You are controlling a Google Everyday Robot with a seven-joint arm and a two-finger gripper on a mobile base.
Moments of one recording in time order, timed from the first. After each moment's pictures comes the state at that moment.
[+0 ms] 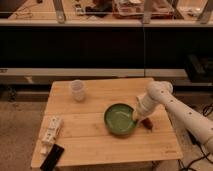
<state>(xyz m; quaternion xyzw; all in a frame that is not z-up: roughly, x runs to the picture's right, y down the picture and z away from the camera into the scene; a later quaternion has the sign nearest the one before) 0.192 0.188 0.843 -0.15 -0.37 -0.64 0.65</state>
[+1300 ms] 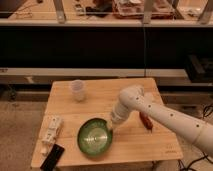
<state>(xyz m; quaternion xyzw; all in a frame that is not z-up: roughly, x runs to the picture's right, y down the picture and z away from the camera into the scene) 0.022 0.202 0.788 -0.07 -0.43 -0.72 0.54</state>
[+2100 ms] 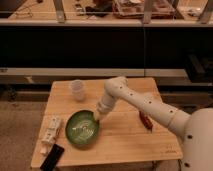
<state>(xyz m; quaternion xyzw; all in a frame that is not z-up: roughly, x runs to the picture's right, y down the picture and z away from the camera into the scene) -0.046 0.153 0.840 -0.05 -0.45 -0.72 0.53</state>
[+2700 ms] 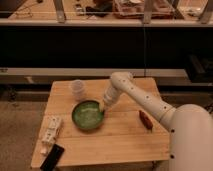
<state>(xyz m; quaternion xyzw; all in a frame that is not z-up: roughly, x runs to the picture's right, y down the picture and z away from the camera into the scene) 0.007 0.122 0.905 -0.07 -0.43 -0.67 0.60</state>
